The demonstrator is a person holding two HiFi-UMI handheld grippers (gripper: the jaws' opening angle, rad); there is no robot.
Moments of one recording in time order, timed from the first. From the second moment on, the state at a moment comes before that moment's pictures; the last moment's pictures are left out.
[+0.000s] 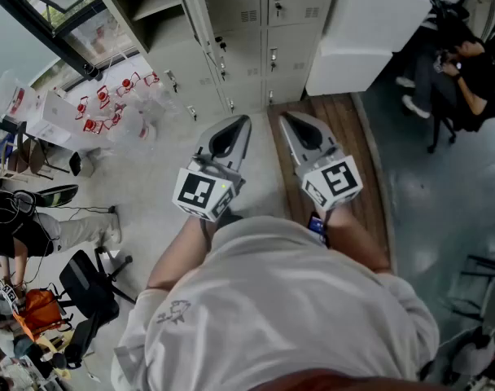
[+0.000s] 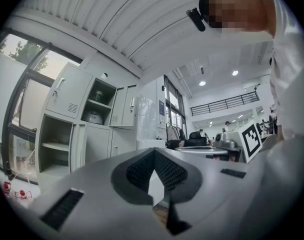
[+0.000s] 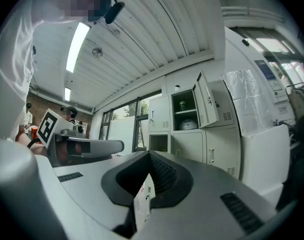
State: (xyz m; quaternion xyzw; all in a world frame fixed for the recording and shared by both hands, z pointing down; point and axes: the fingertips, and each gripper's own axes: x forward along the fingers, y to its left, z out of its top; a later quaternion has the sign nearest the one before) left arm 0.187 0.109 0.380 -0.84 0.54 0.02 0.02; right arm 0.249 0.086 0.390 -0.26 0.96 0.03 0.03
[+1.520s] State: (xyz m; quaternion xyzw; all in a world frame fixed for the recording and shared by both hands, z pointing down) left arm 0.086 0.094 0.377 -0.83 0.56 0.04 0.01; right arm 0.160 0.061 0.389 -0.24 0.97 0.02 0.04
